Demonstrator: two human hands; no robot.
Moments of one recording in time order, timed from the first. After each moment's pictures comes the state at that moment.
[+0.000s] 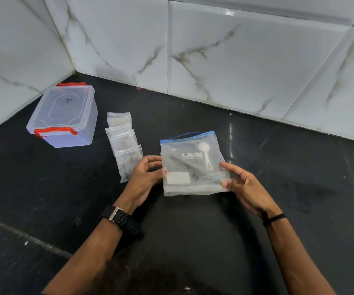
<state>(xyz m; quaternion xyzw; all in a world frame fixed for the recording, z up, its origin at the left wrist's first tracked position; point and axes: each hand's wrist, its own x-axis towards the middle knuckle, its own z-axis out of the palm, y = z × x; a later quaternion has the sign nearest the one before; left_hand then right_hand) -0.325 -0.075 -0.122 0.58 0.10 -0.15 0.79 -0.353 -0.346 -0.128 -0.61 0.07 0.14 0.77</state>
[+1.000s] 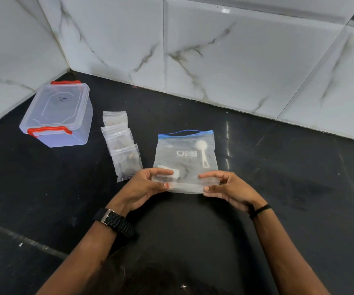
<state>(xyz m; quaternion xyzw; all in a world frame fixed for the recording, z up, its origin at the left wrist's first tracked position) -0.330 -0.067 -0.128 0.55 0.08 -0.29 0.78 -0.347 -0.324 -0.121 -0.61 0.10 0.26 0.74</state>
